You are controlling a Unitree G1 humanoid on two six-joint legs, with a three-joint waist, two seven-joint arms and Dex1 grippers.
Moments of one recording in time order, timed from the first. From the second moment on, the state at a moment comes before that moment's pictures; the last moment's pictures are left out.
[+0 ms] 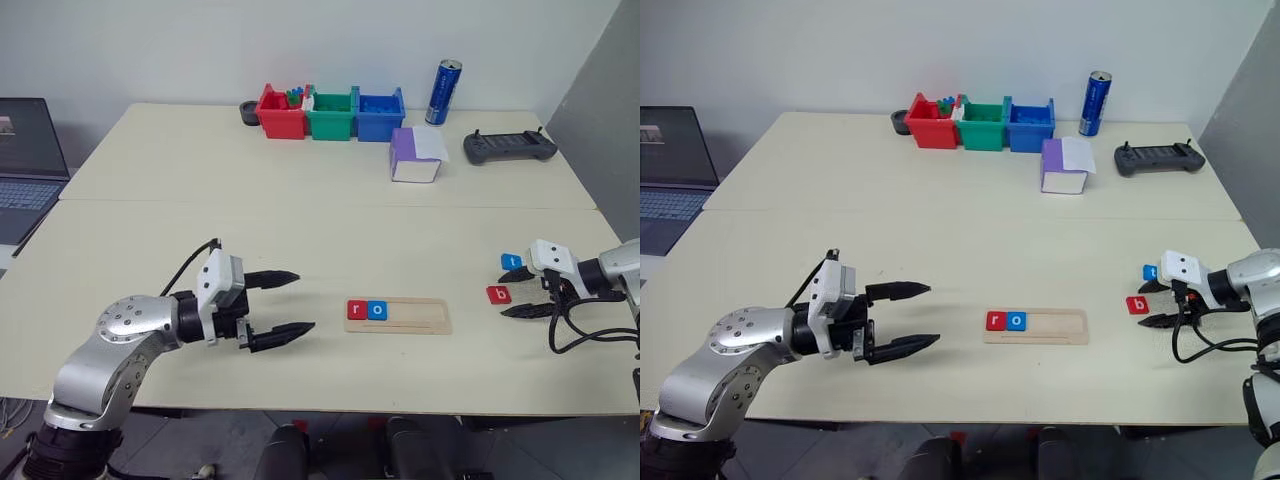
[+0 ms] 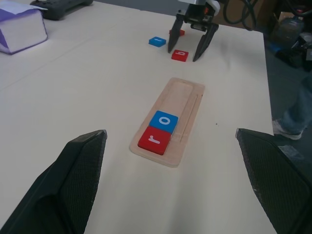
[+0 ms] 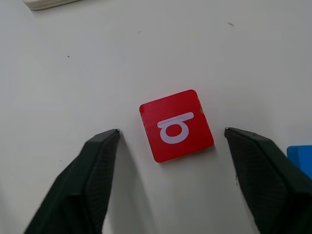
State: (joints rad) left arm -0.13 0.75 0.09 -0.42 -0.60 0.48 -1.05; right arm -0.79 -0.91 0.23 1.06 0.02 -0.33 1.53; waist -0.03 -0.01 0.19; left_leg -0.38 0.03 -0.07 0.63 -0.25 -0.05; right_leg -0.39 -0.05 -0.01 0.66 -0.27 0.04
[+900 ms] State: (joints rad) left arm -0.10 0.79 0.08 -0.42 -0.60 0.48 -1.09; right arm -0.73 -0.95 0.26 0.52 0.23 -0.06 1.54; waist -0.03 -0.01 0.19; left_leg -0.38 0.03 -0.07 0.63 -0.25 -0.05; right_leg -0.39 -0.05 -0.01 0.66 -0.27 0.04
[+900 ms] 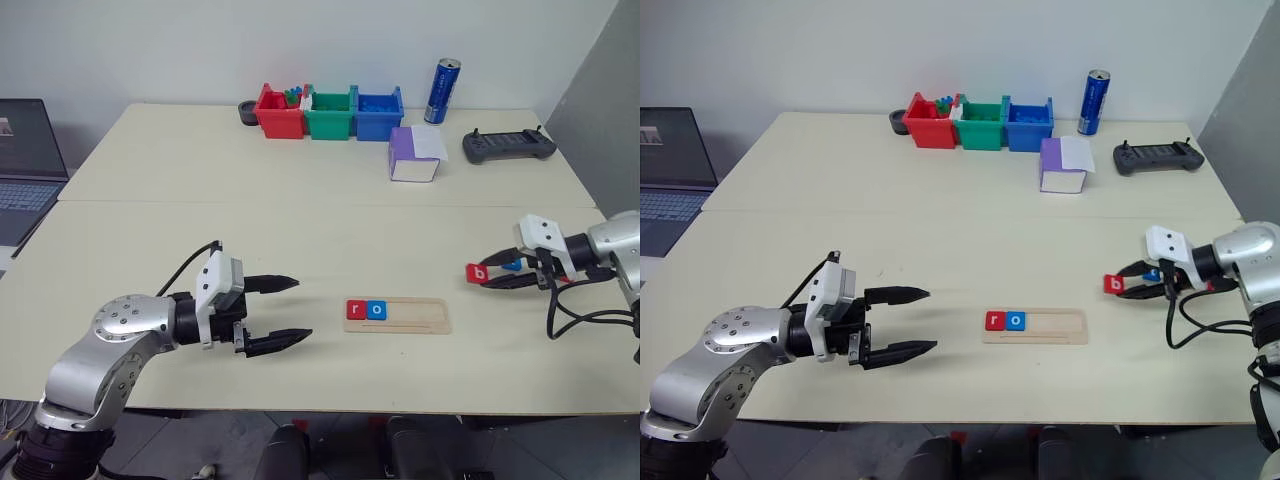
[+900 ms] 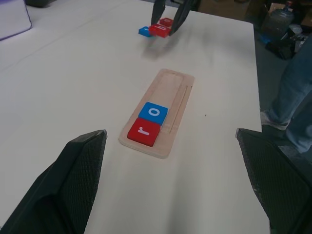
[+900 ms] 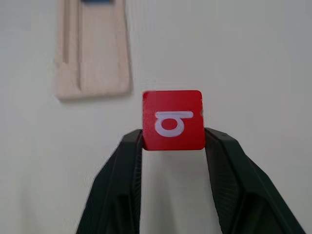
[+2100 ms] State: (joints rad) left arm -0.09 0.78 0.02 -0.38 -0.53 0.40 -1.12; right arm -0.62 -0.76 0.42 -0.06 0.05 0.50 1.29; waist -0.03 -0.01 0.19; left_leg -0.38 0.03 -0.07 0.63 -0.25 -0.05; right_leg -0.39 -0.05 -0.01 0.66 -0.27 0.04
